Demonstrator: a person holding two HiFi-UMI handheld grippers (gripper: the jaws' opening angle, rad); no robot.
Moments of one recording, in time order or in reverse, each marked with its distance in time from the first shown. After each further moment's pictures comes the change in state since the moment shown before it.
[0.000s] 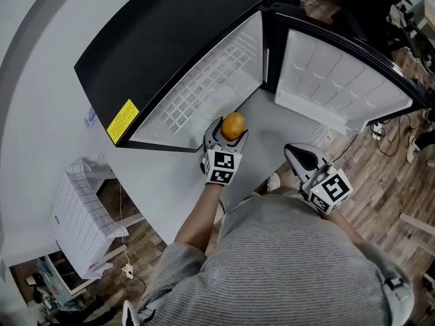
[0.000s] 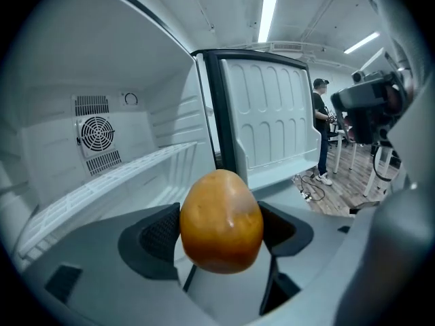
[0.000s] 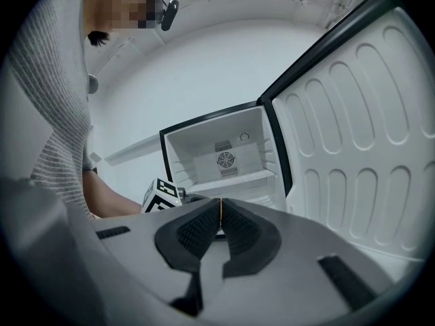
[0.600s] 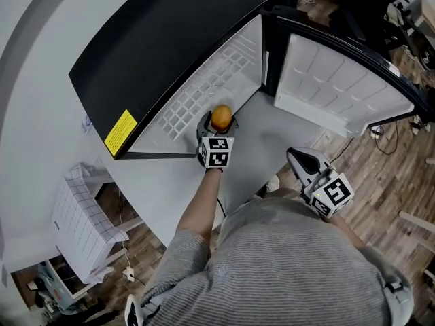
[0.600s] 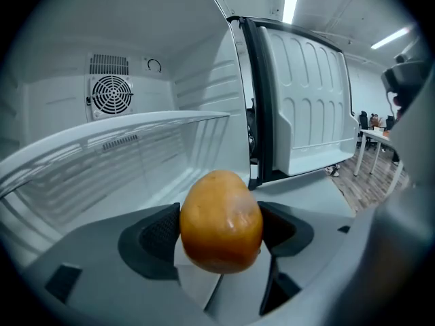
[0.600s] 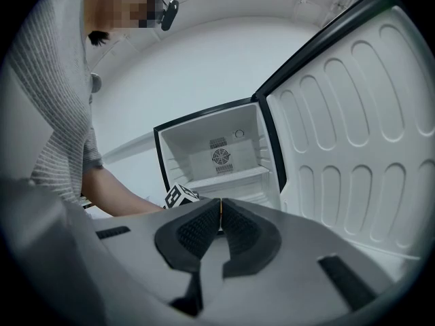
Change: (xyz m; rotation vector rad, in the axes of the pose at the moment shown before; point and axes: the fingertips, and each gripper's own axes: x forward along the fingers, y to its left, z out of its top) left arm 0.053 0.060 -0.043 -0.101 0.087 0.125; right arm 0.001 -0.010 -0.005 0.011 0.027 -0.036
